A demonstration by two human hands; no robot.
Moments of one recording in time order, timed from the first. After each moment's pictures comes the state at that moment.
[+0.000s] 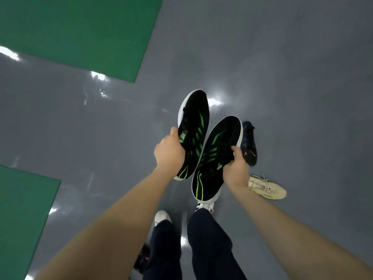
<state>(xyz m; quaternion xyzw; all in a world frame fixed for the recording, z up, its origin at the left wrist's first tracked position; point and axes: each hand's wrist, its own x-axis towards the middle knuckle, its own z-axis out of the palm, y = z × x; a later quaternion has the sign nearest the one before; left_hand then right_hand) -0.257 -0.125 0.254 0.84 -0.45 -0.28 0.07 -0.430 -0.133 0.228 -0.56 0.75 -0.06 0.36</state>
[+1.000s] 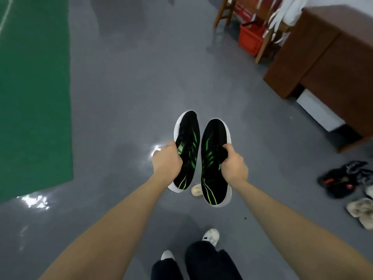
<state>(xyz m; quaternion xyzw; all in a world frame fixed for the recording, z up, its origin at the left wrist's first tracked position) -0.470 -0.076 0.529 0.62 -0.76 -0.18 0.06 -0.642 -0.012 0.515 -0.45 0.86 -0.16 0.18</state>
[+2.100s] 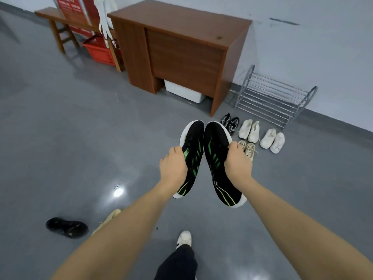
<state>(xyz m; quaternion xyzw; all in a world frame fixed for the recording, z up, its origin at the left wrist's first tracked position) -1.092 0.217 0.566 0.36 -0.92 -0.15 -0.02 -1.199 0.347 0.563 -0.20 0.97 -0.09 0.03</state>
